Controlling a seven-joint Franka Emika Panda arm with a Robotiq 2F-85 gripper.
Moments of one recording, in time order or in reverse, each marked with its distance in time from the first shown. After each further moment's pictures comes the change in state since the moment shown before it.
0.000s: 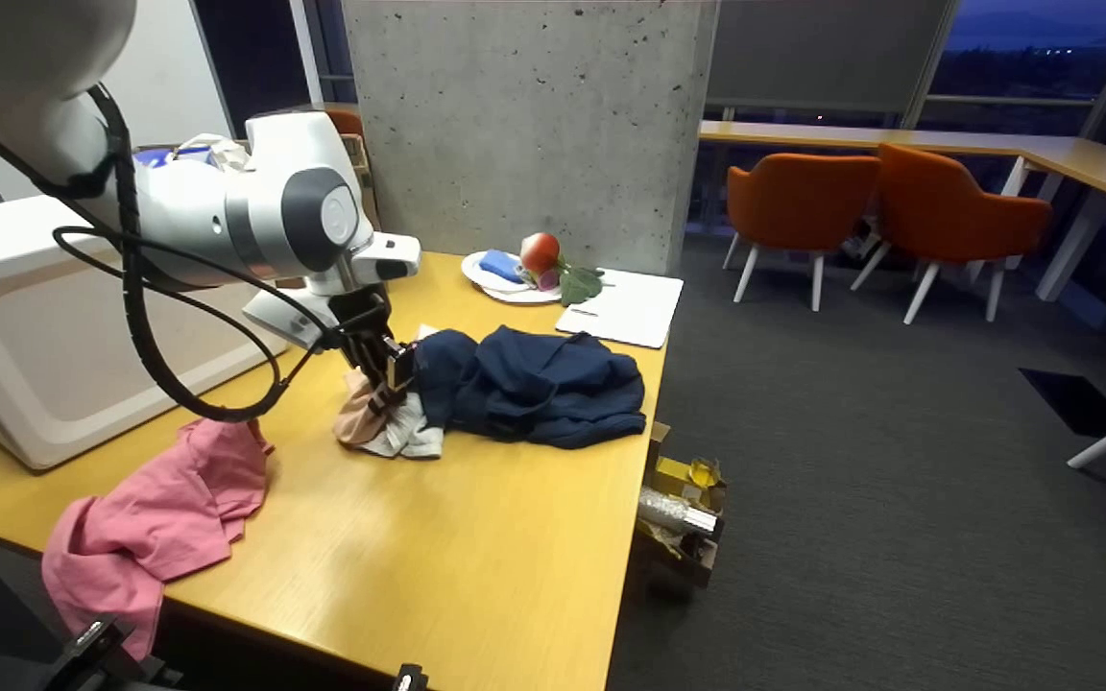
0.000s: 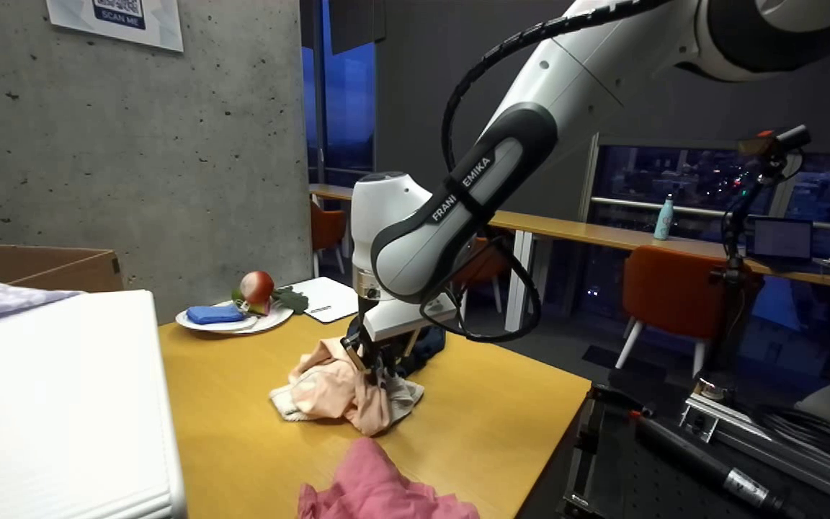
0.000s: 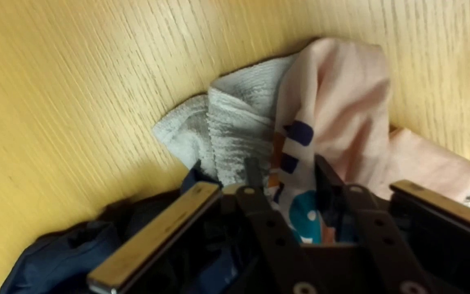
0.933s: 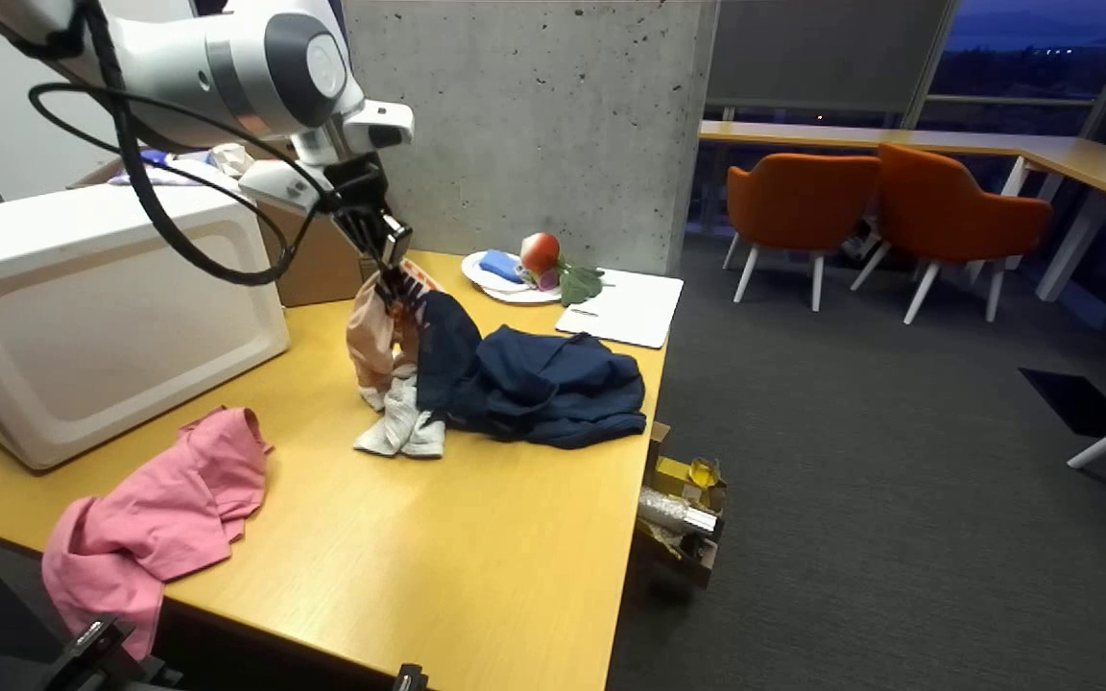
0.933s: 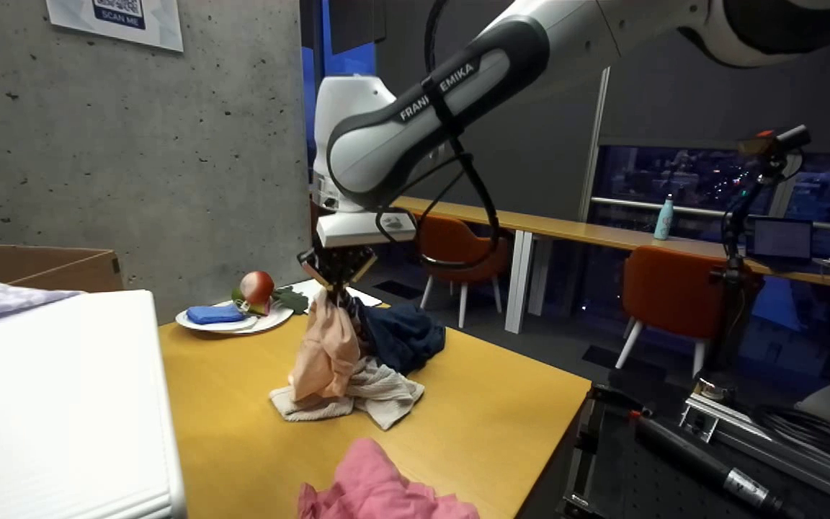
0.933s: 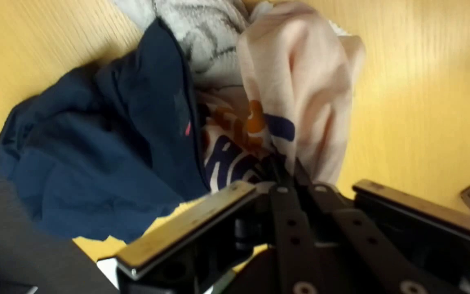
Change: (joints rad) arm 0.010 -0.045 -0.011 0.266 -0.001 -0.166 -0.003
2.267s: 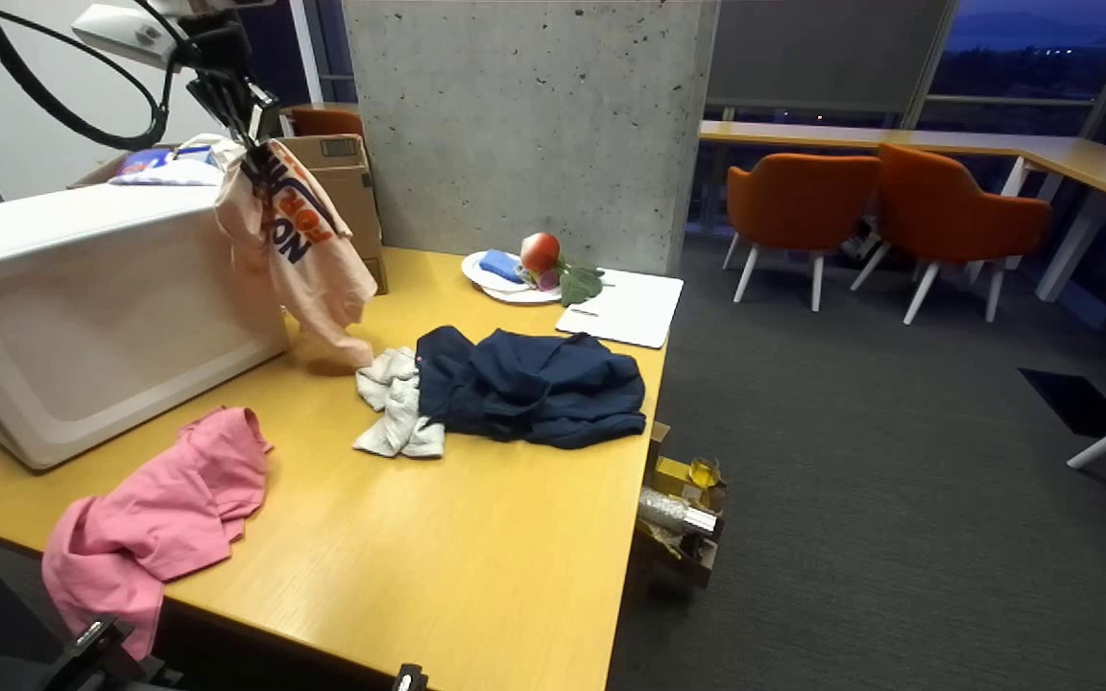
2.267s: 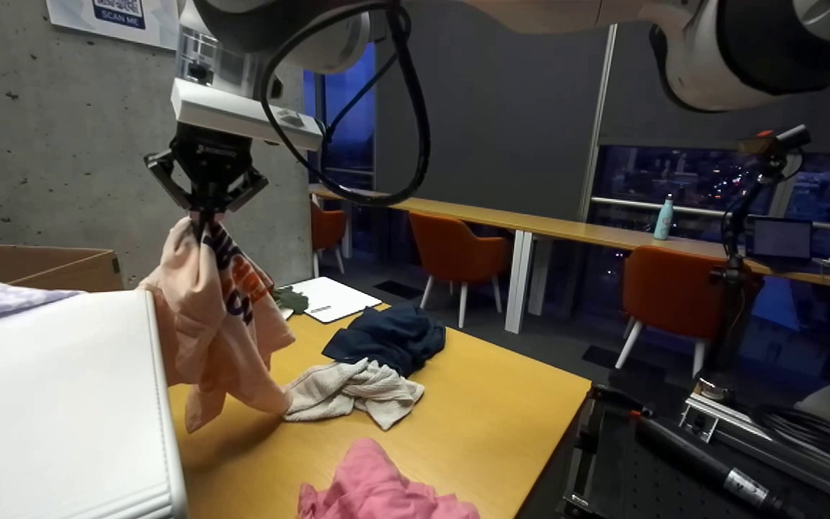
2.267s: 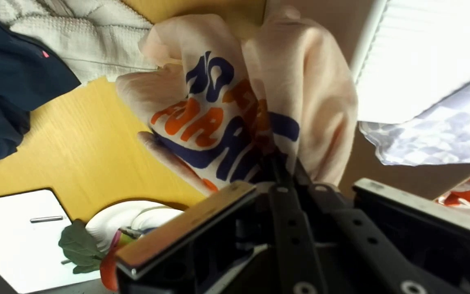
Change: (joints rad) arm 0.074 0.139 0.163 0.556 0.007 -0.302 -0.021
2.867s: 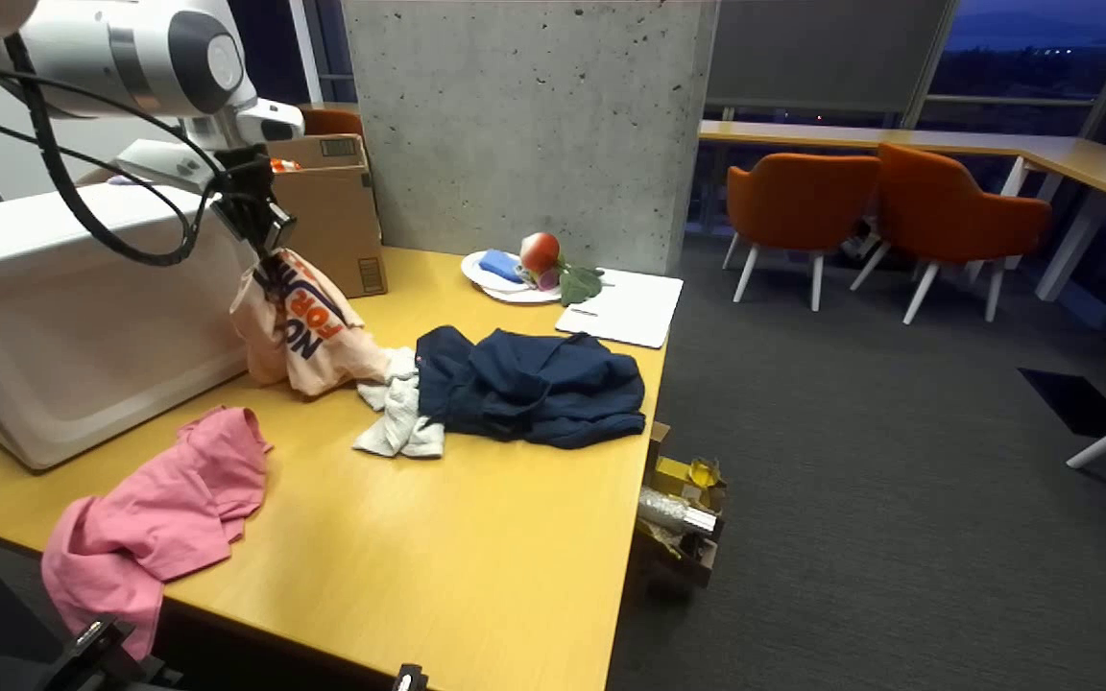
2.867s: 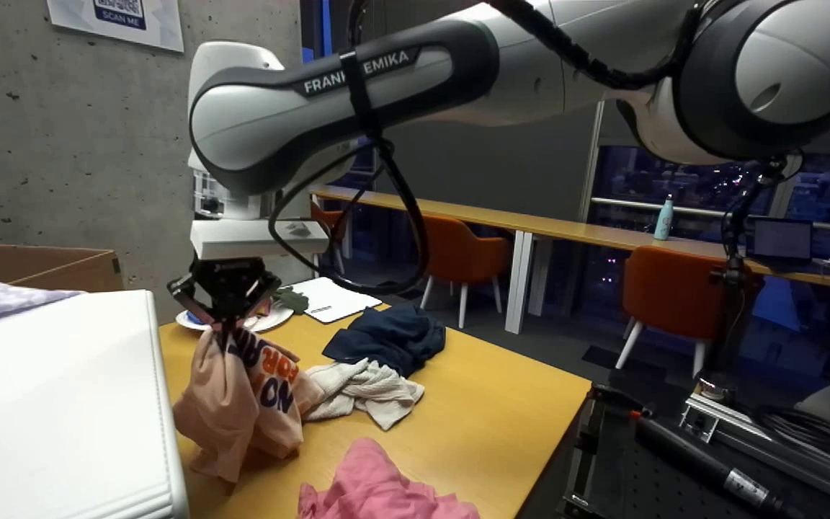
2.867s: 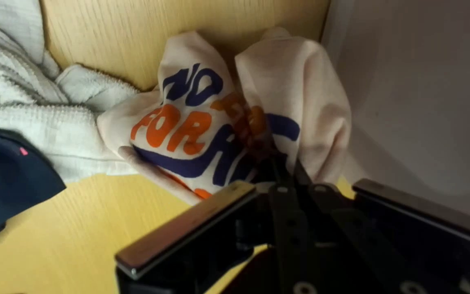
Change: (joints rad) arm -0.012 0.161 0.040 -0.018 0.007 0.005 -0.033
